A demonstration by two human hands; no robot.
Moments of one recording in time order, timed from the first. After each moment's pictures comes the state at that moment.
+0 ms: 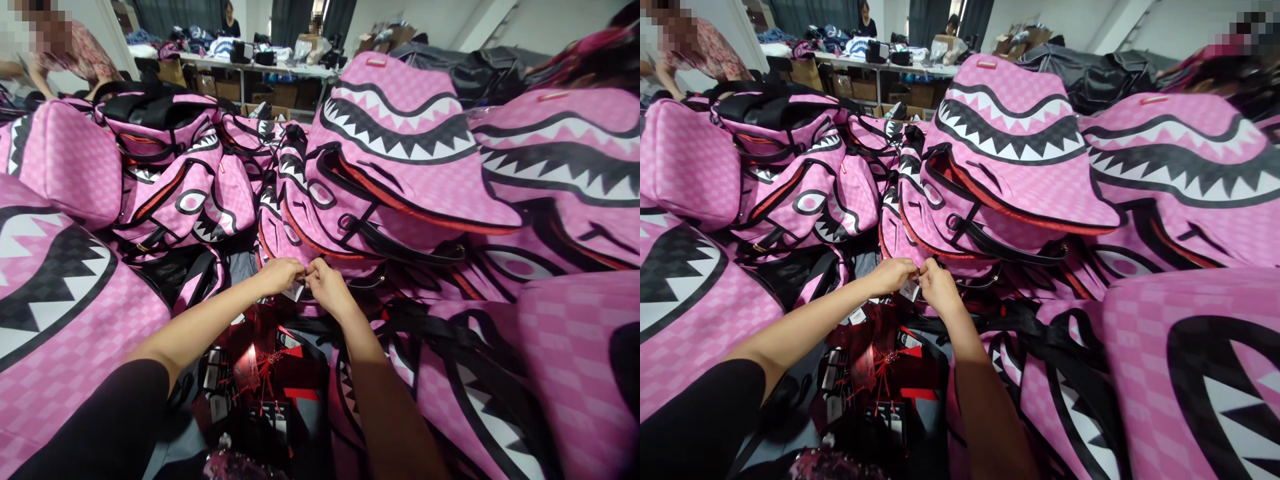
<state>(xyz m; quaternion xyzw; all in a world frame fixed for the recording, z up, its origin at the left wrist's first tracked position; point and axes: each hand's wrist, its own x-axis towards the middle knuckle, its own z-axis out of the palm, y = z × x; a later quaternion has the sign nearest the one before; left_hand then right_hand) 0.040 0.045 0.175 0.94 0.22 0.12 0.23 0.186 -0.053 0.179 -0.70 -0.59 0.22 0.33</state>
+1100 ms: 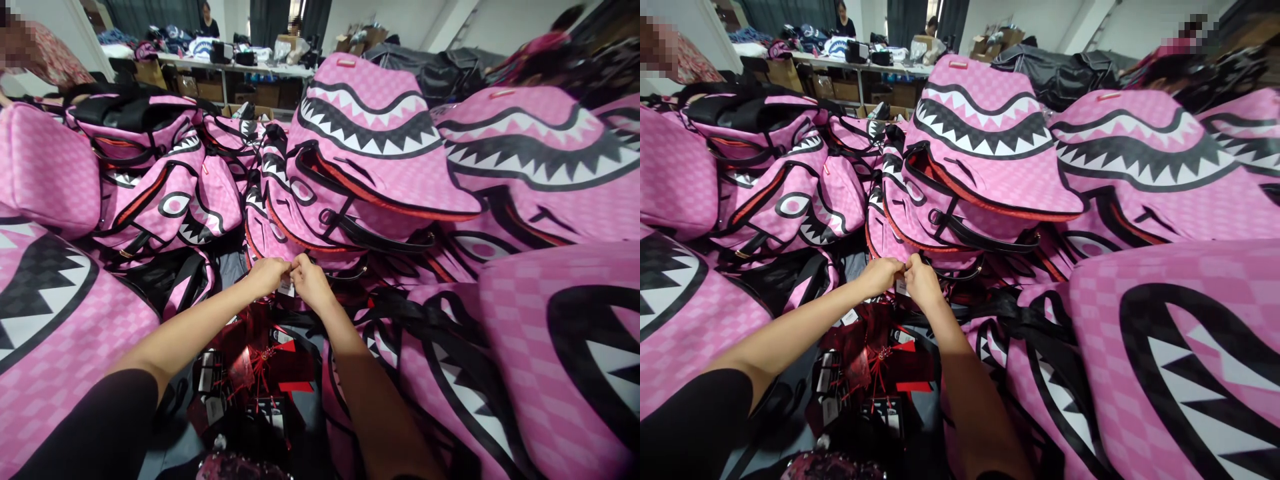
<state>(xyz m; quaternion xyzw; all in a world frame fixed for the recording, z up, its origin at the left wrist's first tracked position) 0.042 0.035 0.173 0.94 0.27 0.09 0.21 0.174 -0.051 0.179 -0.73 -0.58 0.21 0.31</state>
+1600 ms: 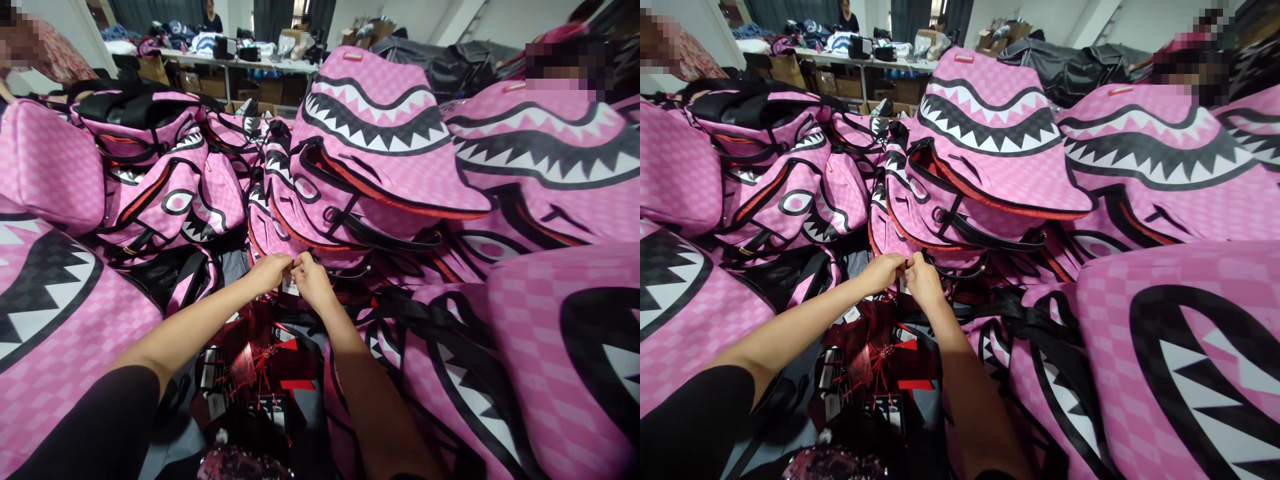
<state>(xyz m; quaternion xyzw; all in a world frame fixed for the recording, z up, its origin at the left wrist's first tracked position) 0.038 0.039 0.172 0.93 0.26 0.12 0.24 0.172 -0.051 0.173 -0.74 -0.56 0.20 0.33</state>
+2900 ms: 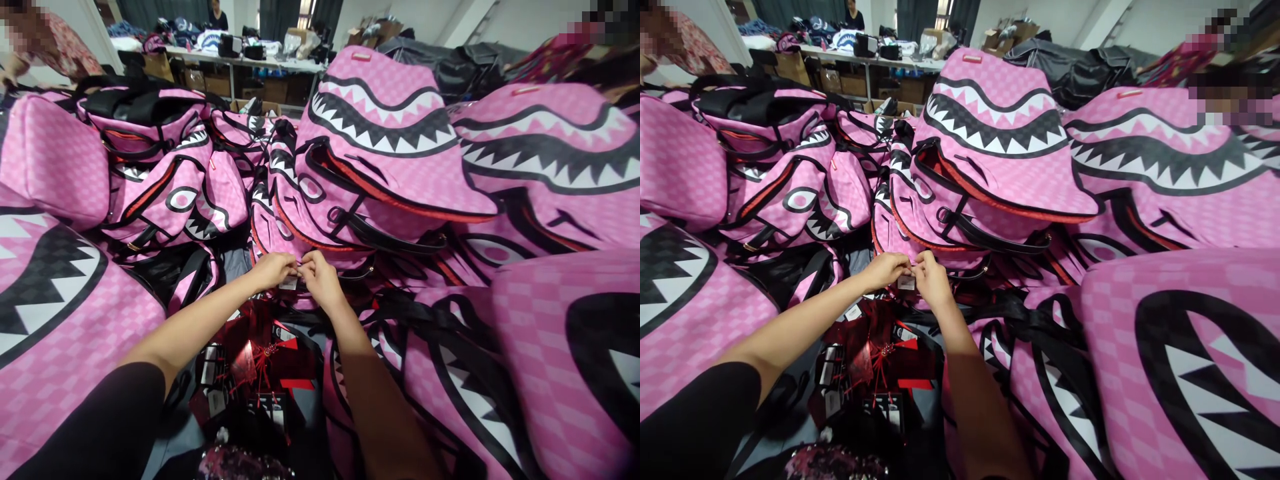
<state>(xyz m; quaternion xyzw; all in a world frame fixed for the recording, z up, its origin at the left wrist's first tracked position) 0.040 0.043 0.172 0.91 0.26 0.13 0.30 0.184 -0.056 0.172 -0.69 -0.54 0.24 0.42</state>
